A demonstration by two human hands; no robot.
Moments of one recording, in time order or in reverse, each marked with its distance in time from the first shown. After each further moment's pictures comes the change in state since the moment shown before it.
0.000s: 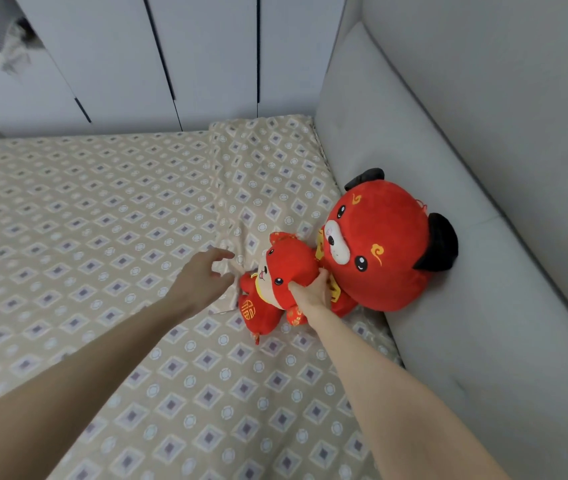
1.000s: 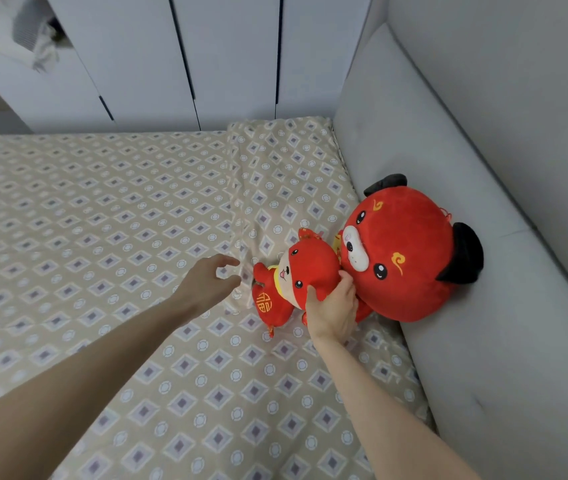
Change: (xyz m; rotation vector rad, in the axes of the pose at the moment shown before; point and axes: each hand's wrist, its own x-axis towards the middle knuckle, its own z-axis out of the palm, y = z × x) left_hand 0.000 -0.012 -0.011 -0.020 -0.002 -0.067; right_hand -0.027 0.013 0.002 -0.280 0.382 -0.289
